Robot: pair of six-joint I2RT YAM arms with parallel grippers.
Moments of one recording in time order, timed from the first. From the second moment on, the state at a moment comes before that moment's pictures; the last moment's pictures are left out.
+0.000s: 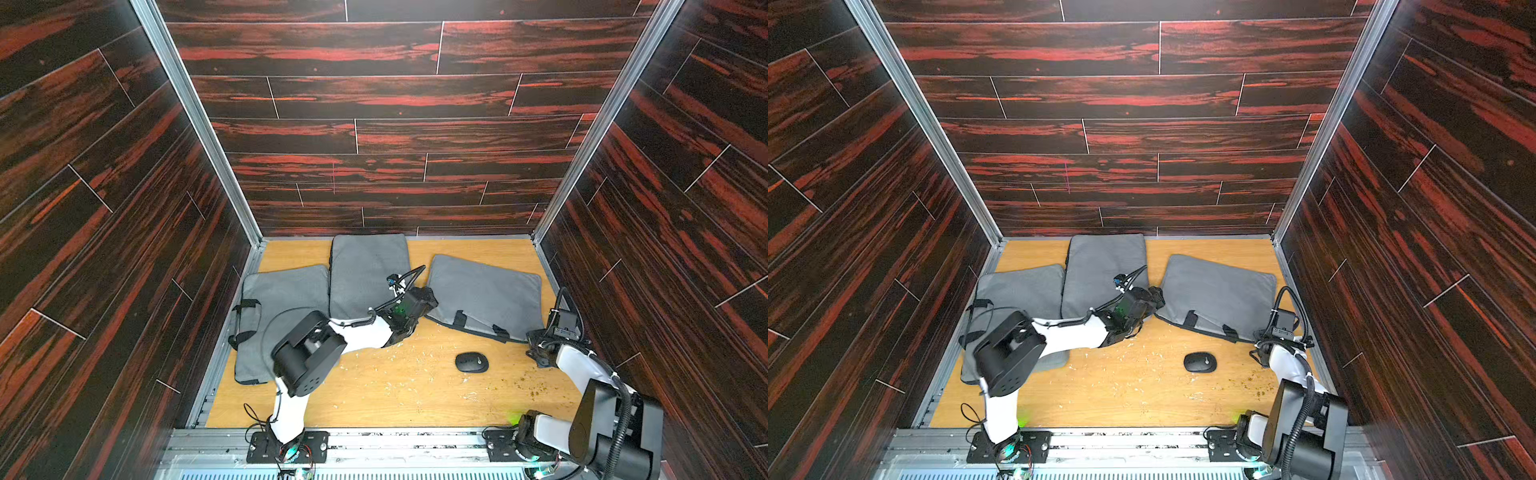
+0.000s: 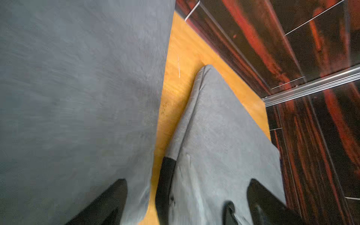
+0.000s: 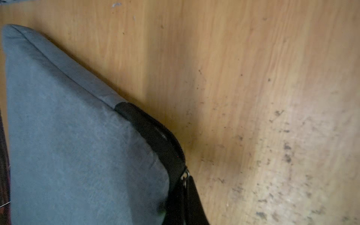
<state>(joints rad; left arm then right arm) -0.84 2.00 1.21 0.22 -0.34 -1.11 -0.29 1.25 0.53 -0.34 0.07 1.11</state>
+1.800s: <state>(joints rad) -1.01 2.20 1.47 0.13 -0.31 -1.04 0.10 1.49 0.71 -0.21 -0.02 0.97</state>
